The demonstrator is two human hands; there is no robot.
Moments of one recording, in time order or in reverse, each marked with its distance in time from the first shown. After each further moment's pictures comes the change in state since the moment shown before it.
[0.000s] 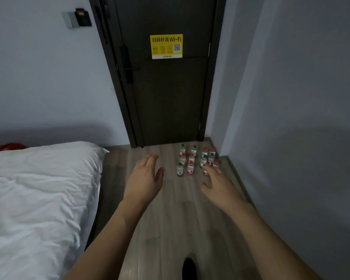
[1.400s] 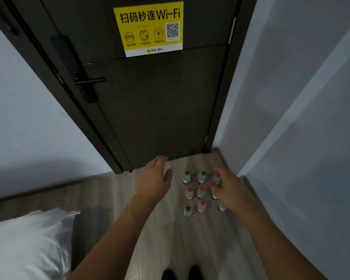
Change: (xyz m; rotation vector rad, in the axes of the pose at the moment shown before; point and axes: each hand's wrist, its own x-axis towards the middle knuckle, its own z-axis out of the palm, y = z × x) left_hand 0.614 -0.163 0.217 -0.060 -0.292 0.020; right_hand 0.628 0.067 0.041 0.116 -0.060 0.312
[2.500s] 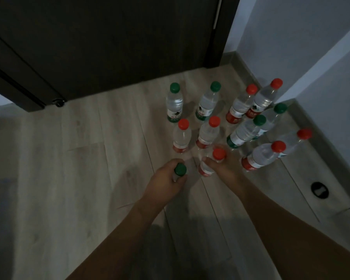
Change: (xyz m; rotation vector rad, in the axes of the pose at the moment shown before) left_hand 0.045 -0.309 0.709 -0.438 -0.331 -0.051; right_hand 0.302 0.521 0.505 0.351 0.125 0.179
